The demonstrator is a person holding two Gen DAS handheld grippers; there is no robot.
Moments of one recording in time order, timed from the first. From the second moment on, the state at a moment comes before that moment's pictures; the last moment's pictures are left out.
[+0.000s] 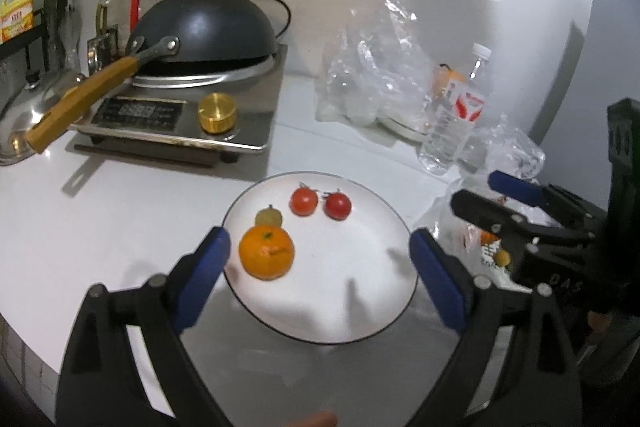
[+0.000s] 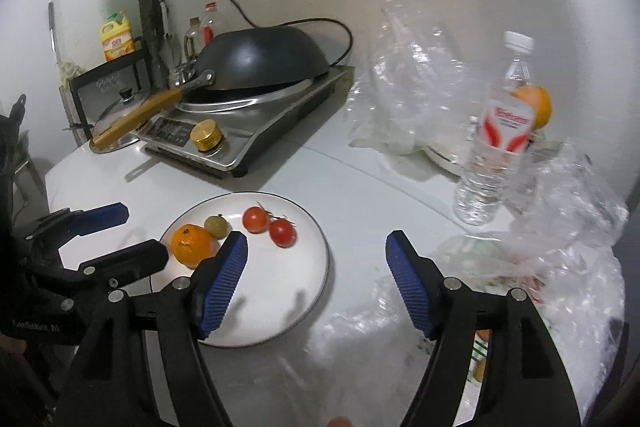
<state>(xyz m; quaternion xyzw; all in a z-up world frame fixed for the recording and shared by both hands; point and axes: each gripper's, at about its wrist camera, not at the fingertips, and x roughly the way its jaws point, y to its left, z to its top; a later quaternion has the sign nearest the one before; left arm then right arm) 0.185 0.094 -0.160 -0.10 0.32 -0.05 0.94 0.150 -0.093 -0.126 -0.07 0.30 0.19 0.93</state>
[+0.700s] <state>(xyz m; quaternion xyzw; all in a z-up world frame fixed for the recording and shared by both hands) 0.166 0.026 -0.157 -0.06 0.32 -0.06 0.94 0.105 -0.171 -0.127 -0.07 0.29 0.15 0.94</state>
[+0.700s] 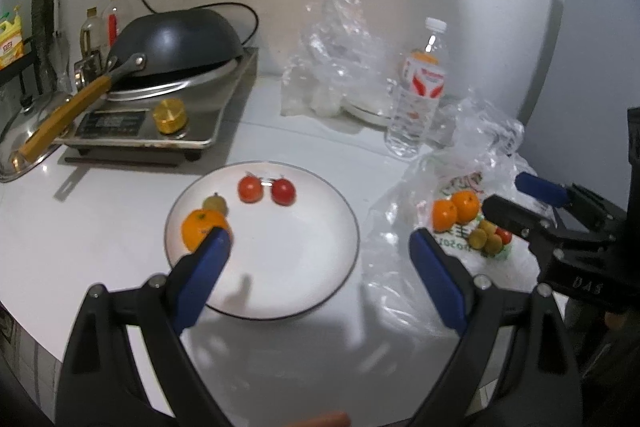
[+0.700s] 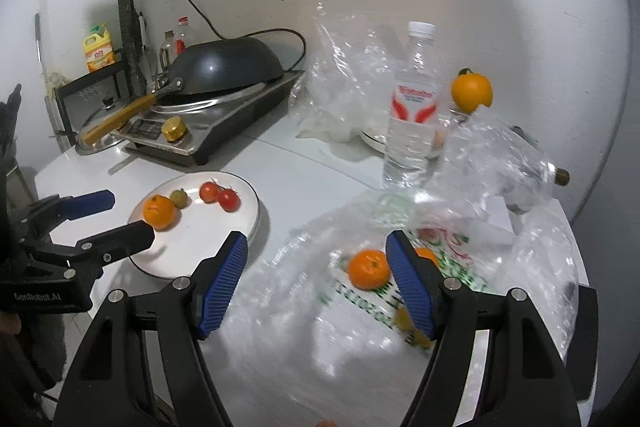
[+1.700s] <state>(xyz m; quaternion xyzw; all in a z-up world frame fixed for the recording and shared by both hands) 0.179 -0.101 -0.176 0.00 0.34 -0.14 0.93 0.099 -0.288 -0.172 -0.05 0.33 0.10 0.94</state>
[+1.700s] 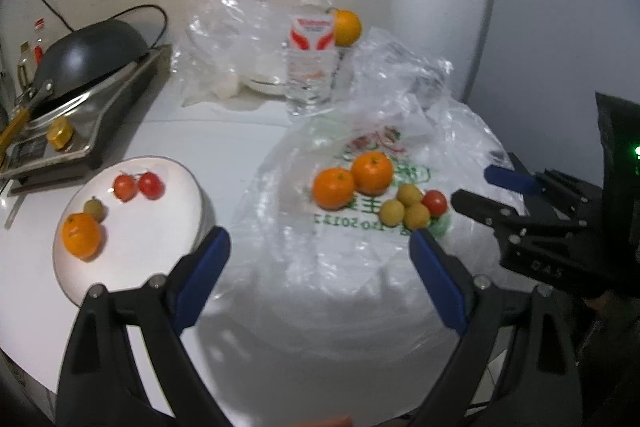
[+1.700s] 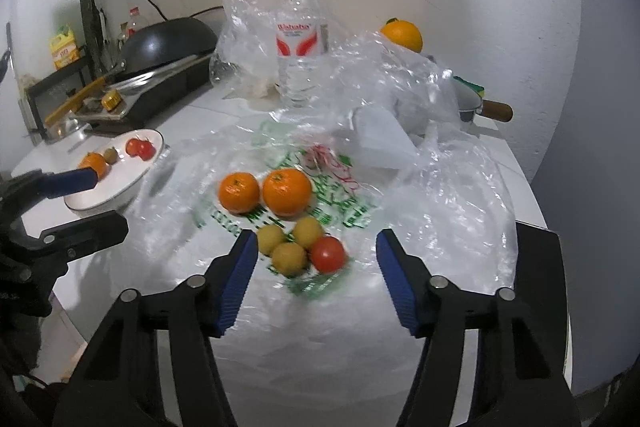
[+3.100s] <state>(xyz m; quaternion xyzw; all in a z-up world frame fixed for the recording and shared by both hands) 0.207 -0.180 -0.211 0.09 0.38 -0.21 0.90 0.136 -0.310 -0.192 -0.04 0.36 0.15 0.92</state>
